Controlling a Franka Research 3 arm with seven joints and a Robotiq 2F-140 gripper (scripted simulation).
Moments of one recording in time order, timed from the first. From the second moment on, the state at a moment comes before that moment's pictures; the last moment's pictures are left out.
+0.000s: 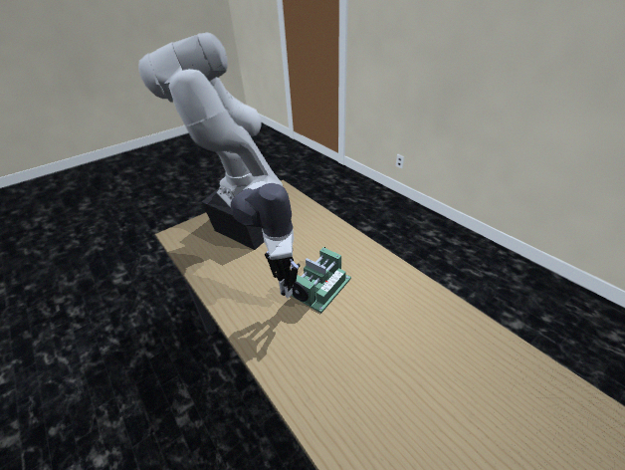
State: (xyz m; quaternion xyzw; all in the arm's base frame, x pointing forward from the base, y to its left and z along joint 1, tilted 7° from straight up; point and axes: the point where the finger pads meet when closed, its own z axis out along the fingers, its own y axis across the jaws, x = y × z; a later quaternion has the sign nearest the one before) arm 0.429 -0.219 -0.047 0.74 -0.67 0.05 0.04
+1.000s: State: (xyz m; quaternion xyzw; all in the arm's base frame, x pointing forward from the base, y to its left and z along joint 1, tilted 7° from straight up) arm 0.440 -0.224 -0.095 0.74 -0.67 0.05 0.04
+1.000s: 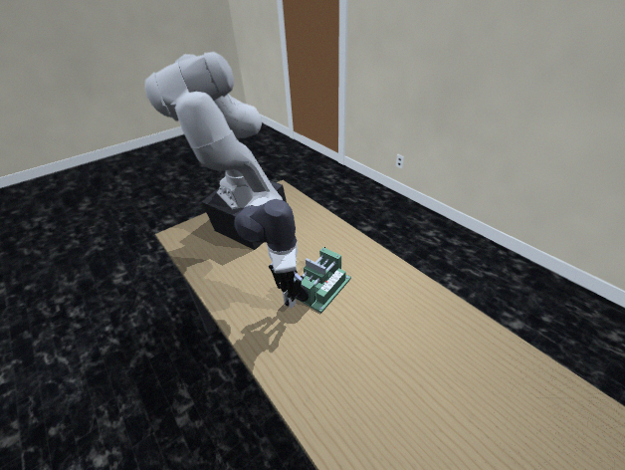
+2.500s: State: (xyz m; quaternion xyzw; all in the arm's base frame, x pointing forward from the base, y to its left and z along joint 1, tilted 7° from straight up) arm 0.467 -0.215 -0.041 0.74 -0.67 0.05 0.04
